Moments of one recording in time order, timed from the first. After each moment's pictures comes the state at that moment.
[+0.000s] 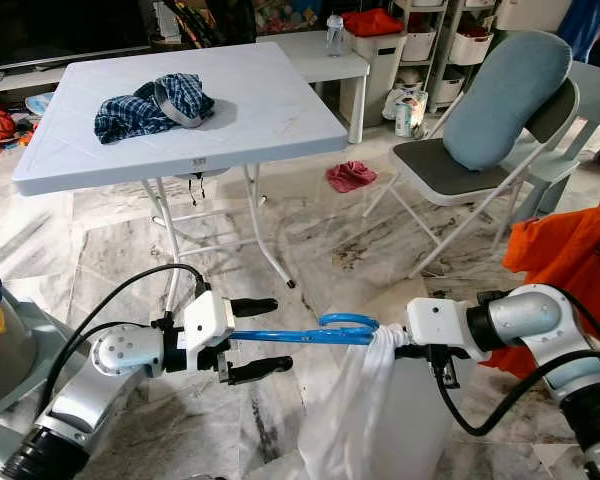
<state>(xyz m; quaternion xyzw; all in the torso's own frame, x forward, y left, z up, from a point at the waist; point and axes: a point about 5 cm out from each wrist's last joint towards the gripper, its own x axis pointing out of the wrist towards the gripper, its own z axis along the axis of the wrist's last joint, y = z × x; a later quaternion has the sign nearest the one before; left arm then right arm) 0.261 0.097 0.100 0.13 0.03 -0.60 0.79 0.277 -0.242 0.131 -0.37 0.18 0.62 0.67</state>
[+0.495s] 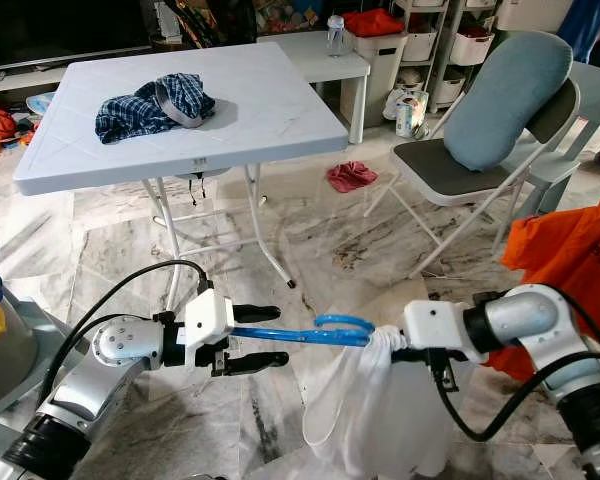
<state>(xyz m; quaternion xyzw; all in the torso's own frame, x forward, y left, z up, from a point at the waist) 0.267 0.097 0.100 0.15 0.03 -0.62 0.77 0.274 -0.236 0.129 -0.38 0.17 0.64 0.65</state>
